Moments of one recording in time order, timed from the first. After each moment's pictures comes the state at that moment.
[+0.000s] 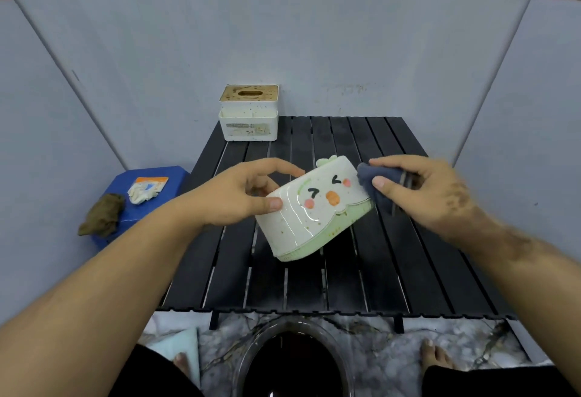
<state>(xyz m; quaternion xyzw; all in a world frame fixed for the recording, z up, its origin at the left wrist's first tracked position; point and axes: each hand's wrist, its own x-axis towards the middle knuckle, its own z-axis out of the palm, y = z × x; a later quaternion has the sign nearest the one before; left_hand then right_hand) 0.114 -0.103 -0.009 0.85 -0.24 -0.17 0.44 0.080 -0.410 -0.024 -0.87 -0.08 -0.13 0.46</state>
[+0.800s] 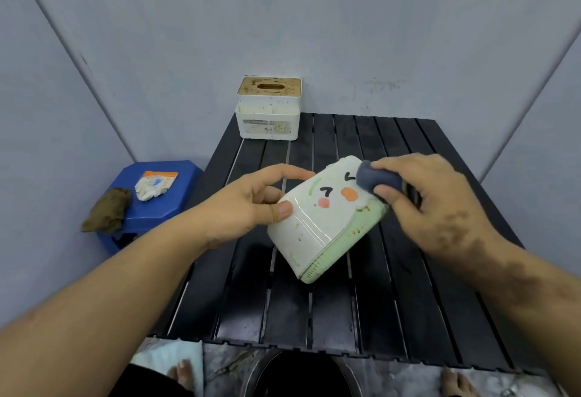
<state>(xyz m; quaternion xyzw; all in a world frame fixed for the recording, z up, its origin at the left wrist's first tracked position) 0.144 -0.077 -0.040 0.77 -0.19 -0.21 0.57 0.116 -0.364 -0.030 -0.92 -0.20 -0.24 0.23</state>
